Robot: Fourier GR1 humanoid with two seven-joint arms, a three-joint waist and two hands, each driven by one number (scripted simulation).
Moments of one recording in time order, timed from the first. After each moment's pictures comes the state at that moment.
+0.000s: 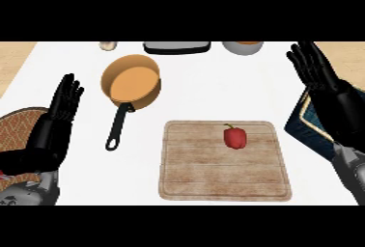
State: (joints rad) left arm -0.12 0.38 -0.17 -1.67 0.19 0.26 -0.06; right arm -0.35 -0.54 0.21 -1.66 -0.30 -0.06 -0.19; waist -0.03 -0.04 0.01
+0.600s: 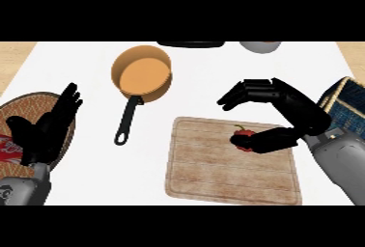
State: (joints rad) left arm -0.14 0.43 -0.13 -1.50 0.25 0.18 0.13; right arm -0.54 -0.55 0.43 -1.54 -0.03 0.14 -0.37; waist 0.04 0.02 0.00
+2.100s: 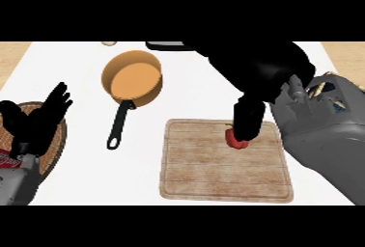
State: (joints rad) left arm -0.19 0.45 -0.04 -1.37 0.28 0.10 0.18; right arm -1.05 -0.41 0.44 -1.64 0.21 0.70 0.85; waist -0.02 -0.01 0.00
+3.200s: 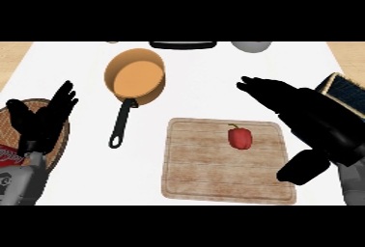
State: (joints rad) left arm -0.21 0.39 0.00 -1.36 0.22 0.07 0.18; right arm -0.48 -0.49 0.26 -1.95 0.37 0.65 0.51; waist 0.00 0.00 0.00
